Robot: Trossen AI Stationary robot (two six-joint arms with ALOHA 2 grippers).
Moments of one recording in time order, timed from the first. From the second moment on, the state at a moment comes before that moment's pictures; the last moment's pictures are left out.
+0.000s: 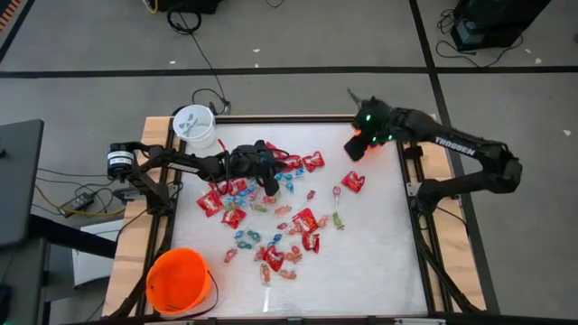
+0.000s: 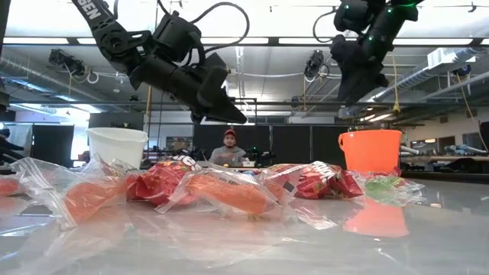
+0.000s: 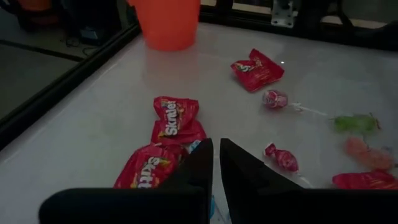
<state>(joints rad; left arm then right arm) 0.23 1.59 0.71 0.50 -0.05 -0.06 -0.53 1.22 1.04 -0.83 0.01 0.29</state>
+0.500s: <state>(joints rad) 0.21 1.59 0.83 0.39 0.04 -0.08 -0.10 1.30 0.81 -0.46 -0.10 0.44</state>
